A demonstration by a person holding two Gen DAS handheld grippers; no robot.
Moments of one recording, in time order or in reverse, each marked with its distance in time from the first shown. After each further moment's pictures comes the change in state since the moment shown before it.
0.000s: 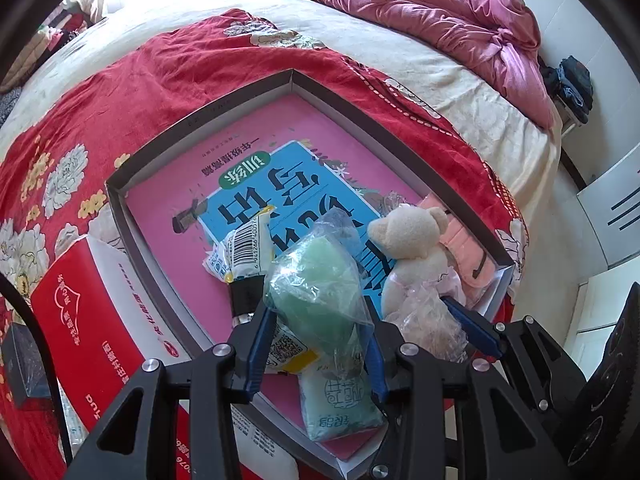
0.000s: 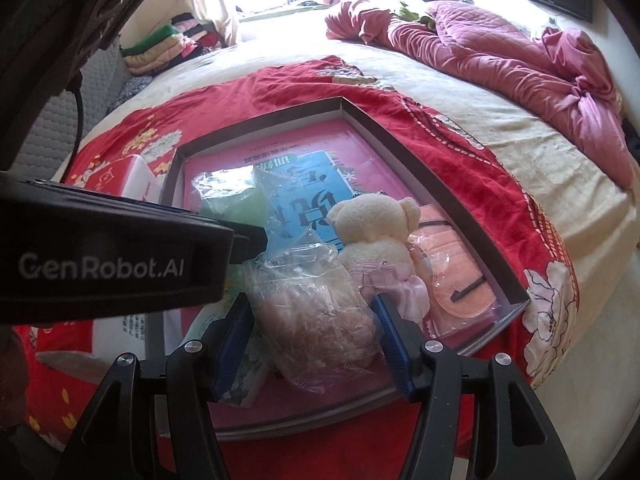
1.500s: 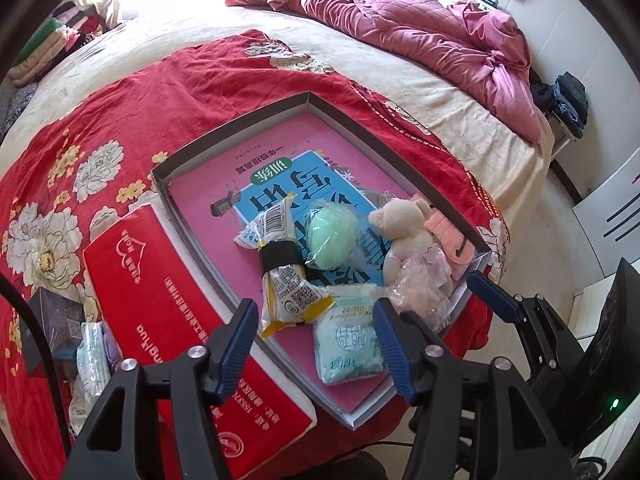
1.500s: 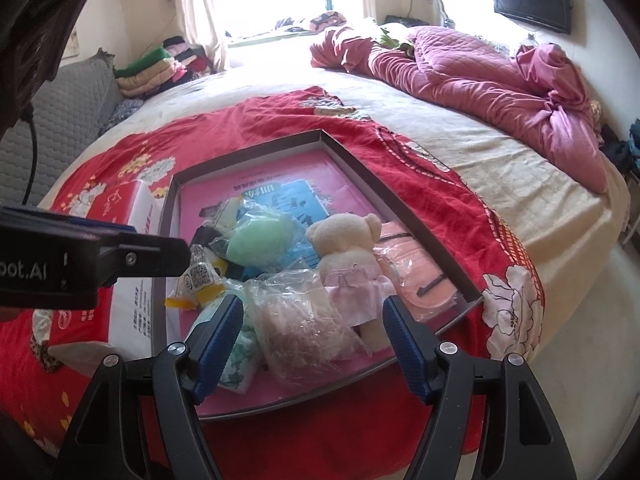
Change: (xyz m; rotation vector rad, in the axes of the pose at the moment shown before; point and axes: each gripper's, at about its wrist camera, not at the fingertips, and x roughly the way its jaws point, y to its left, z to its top) left arm -0.052 0.012 -0.033 -0.029 -0.072 -0.005; right arm -0.038 -0.009 -0.007 0.041 -0.100 -0.035
